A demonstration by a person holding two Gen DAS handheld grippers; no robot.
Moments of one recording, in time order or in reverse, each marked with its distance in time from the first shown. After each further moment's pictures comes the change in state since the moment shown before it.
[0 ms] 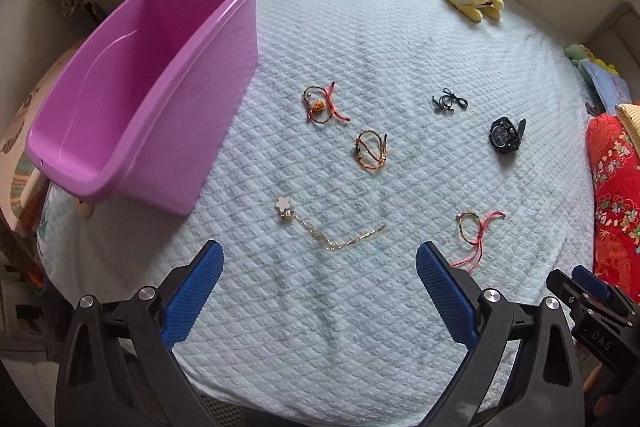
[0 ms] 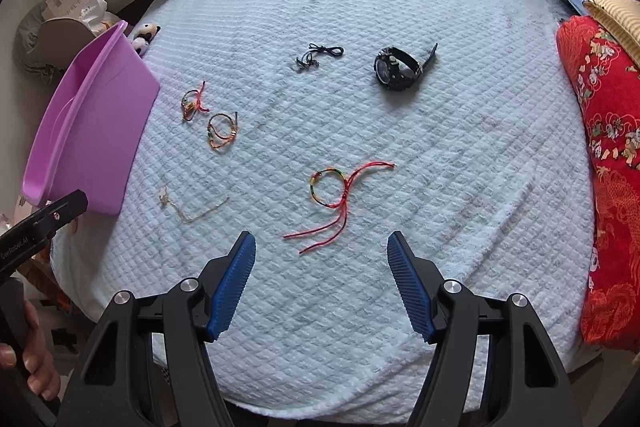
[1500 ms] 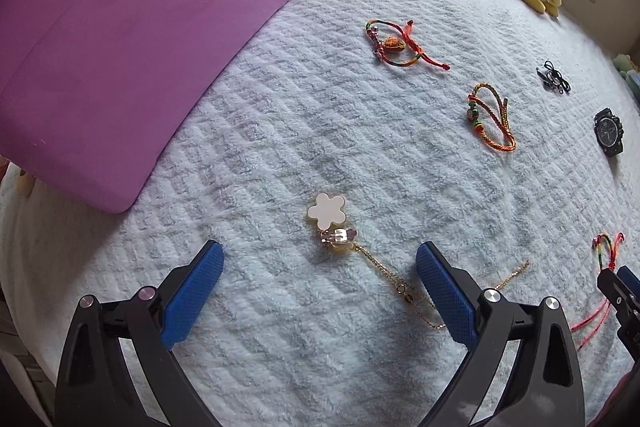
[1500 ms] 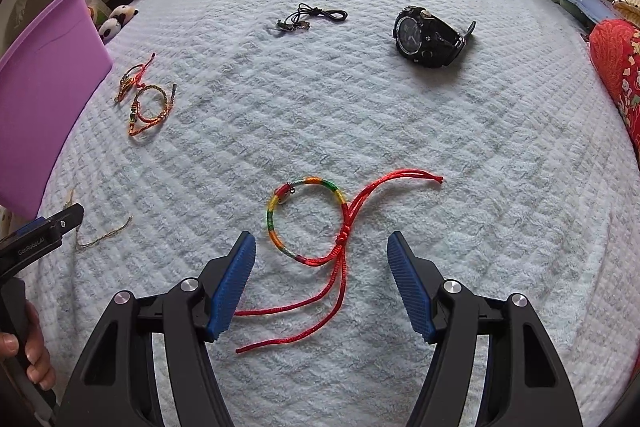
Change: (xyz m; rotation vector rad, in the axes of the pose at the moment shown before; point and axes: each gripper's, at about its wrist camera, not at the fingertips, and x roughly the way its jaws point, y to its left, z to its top) left arm 0.180 0.043 -0.019 -0.063 -0.082 0.078; right arm 0.155 0.002 -0.003 -0.061 -0.138 -0.055
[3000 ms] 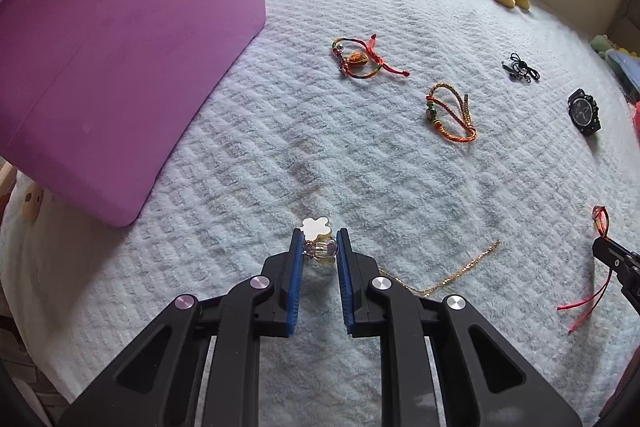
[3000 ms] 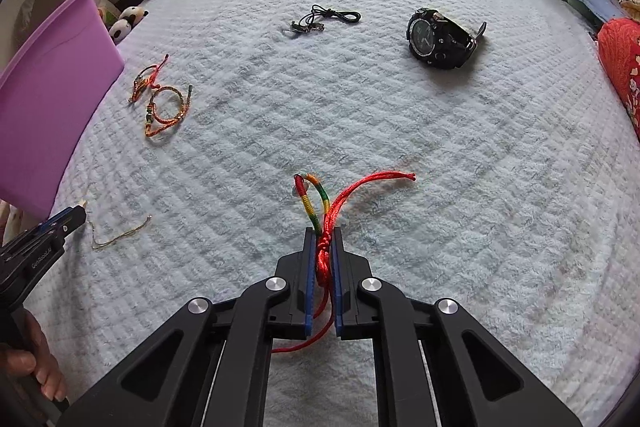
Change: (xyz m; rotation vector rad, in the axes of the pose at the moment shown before) left arm -0.030 -0.015 -0.013 0.084 -0.070 -0.025; right arm -0.014 0.006 0.002 -0.003 0.006 0.050
